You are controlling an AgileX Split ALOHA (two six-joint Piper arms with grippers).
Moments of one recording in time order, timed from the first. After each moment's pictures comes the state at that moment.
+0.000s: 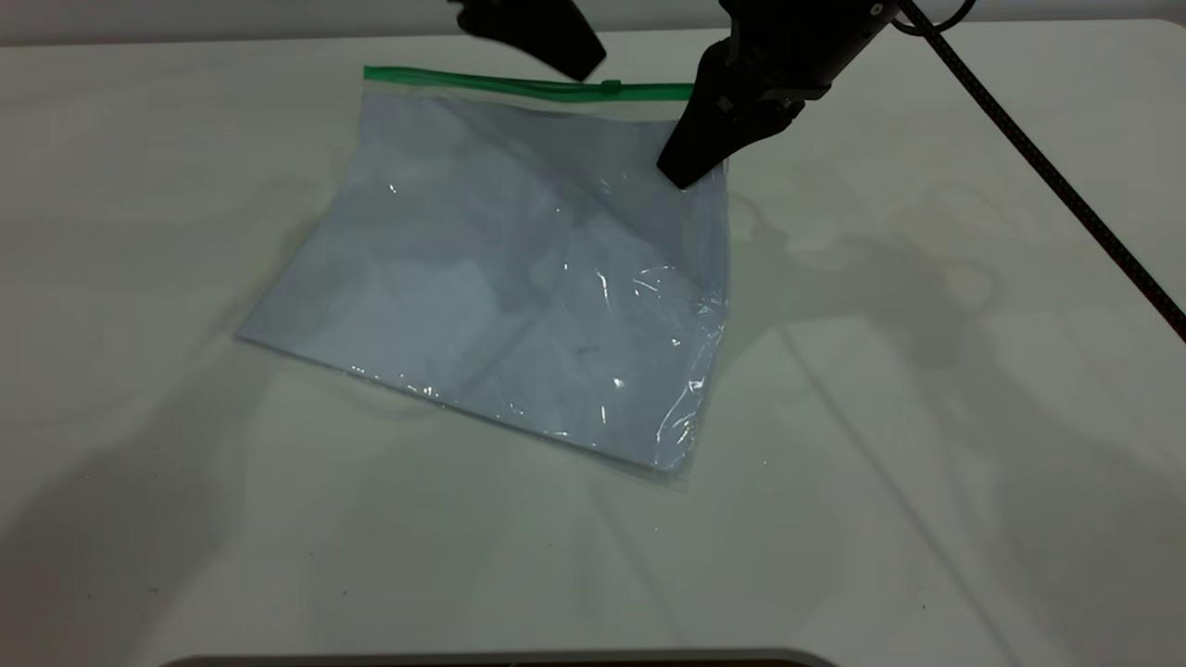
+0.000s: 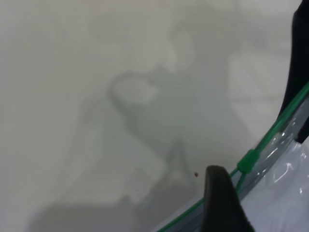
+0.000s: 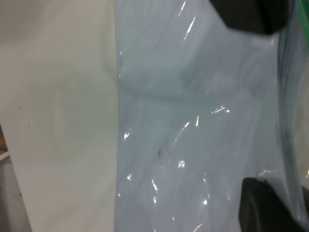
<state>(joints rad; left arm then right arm) -0.33 2.33 -1.72 -0.89 0.85 1.46 0.32 2.28 -1.47 0.89 0.77 -1.33</state>
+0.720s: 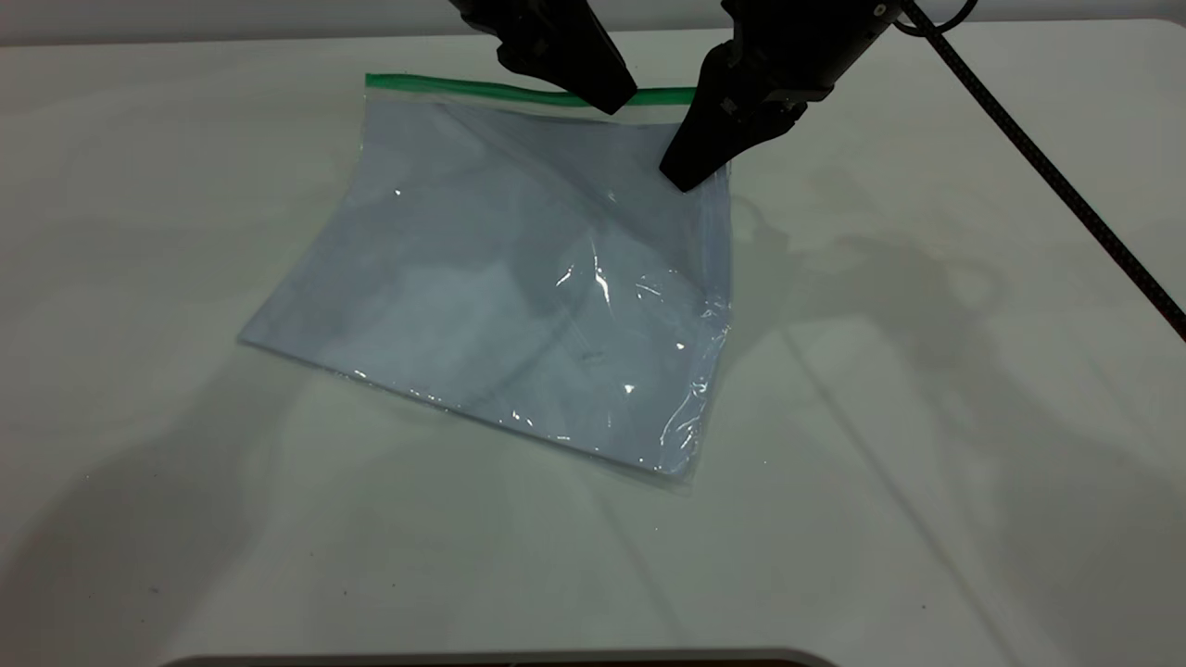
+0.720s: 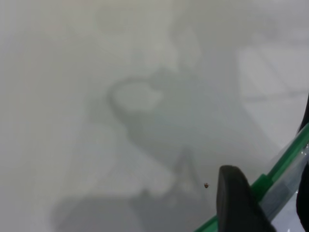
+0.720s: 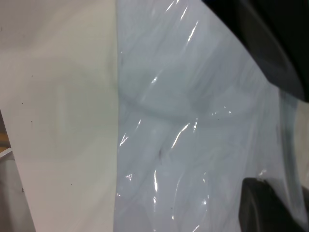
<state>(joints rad) -0.37 2.36 -1.73 -0.88 0.78 1.48 0.32 2.28 -1.47 0.89 0.78 -1.33</state>
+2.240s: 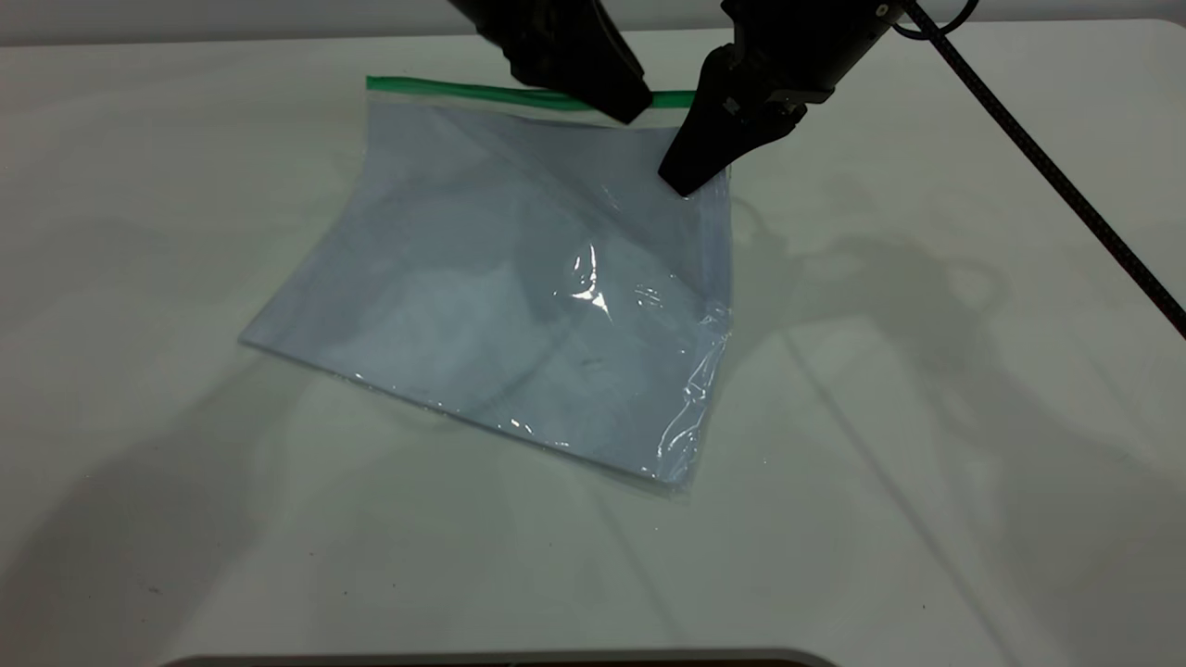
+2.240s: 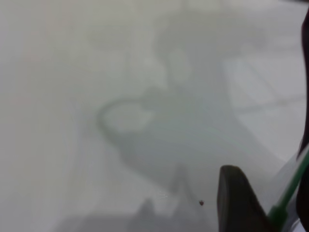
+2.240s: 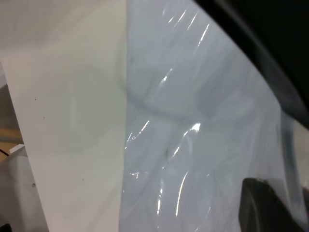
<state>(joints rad) -0.37 2.39 -1.73 -0.95 0.81 1.60 0.32 2.28 -1.47 0.89 0.81 -1.33</state>
